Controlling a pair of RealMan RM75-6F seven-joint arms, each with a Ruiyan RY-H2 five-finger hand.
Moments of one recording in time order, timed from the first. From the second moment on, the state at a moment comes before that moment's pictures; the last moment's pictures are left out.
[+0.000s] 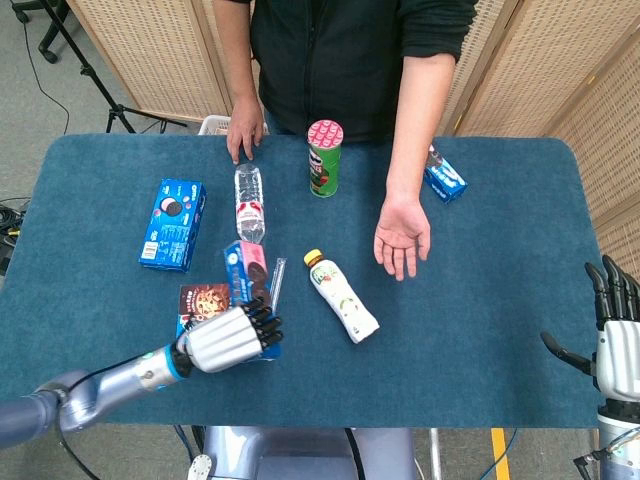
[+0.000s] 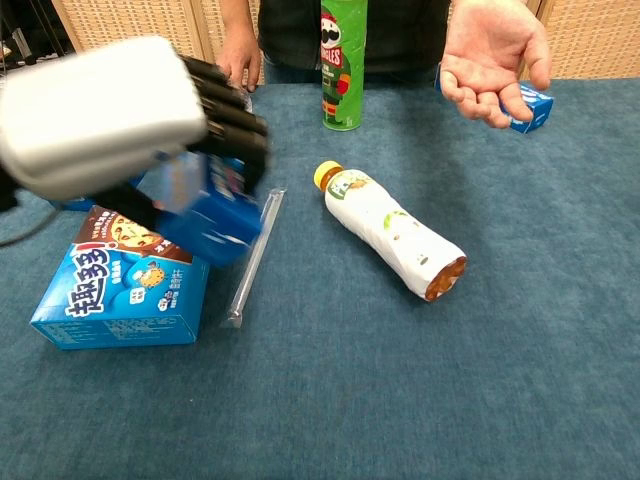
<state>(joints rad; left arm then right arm) -0.75 -1.50 0.01 -1.32 2.07 1.34 0.22 0.04 -1.17 0.18 -1.71 -1.49 1.66 0.00</state>
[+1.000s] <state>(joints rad) -0.89 -1.80 -0.07 -1.34 1.93 1.19 0.31 0.05 -1.17 0.20 -1.70 -1.46 1.64 0.01</state>
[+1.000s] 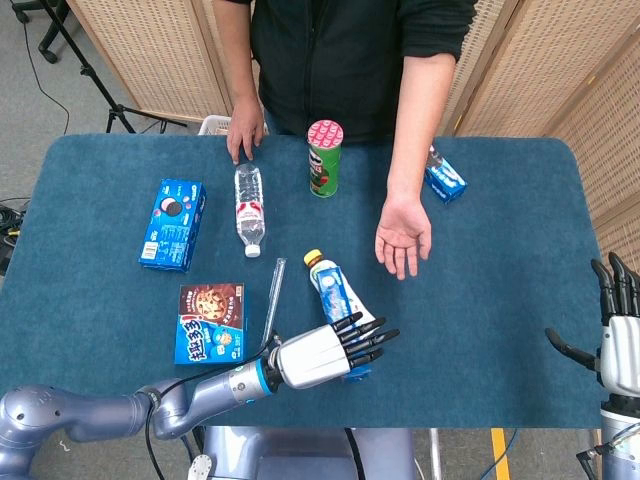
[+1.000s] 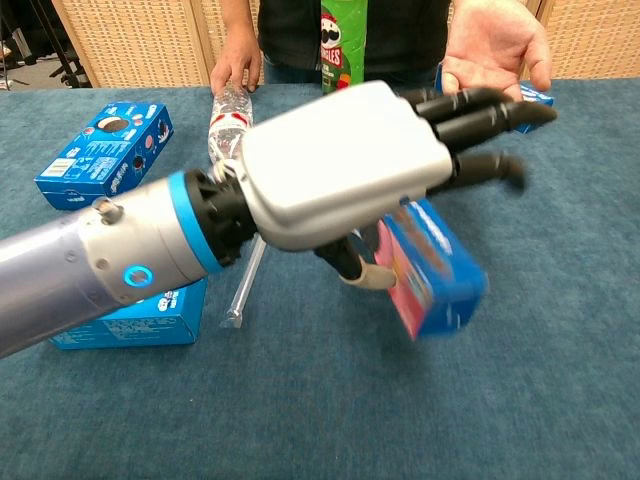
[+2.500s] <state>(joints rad) -0.26 -1.19 0.10 -1.56 1.55 1.63 -0.13 0.38 -1.21 -0.01 -1.11 -2.19 1.65 -0.02</state>
